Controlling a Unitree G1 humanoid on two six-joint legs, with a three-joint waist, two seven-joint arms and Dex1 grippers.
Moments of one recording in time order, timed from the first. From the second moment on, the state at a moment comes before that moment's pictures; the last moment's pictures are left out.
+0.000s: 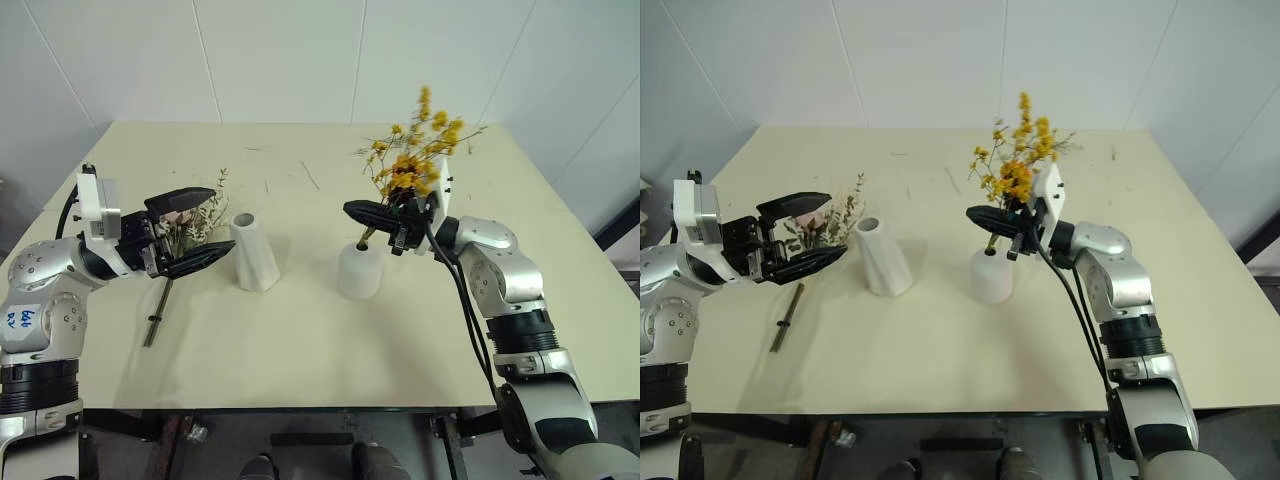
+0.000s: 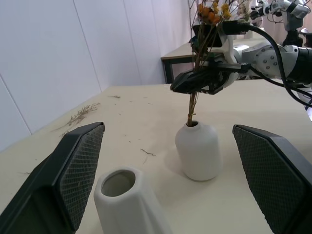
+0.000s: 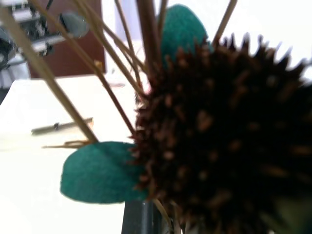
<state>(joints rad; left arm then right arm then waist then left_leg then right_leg) -0.53 0.75 0.32 0.03 -0.66 0.22 -1.14 -0.87 -0.42 0.03 0.26 0.41 0.30 1.07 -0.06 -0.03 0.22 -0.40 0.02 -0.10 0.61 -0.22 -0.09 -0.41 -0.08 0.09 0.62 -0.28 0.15</state>
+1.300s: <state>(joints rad) -0.50 0.78 0.33 0.07 -0.65 0.20 -1.16 -0.85 -0.58 -0.05 0.42 0.41 0.29 1.31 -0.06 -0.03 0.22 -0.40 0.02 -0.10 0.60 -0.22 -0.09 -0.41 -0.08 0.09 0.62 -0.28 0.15</state>
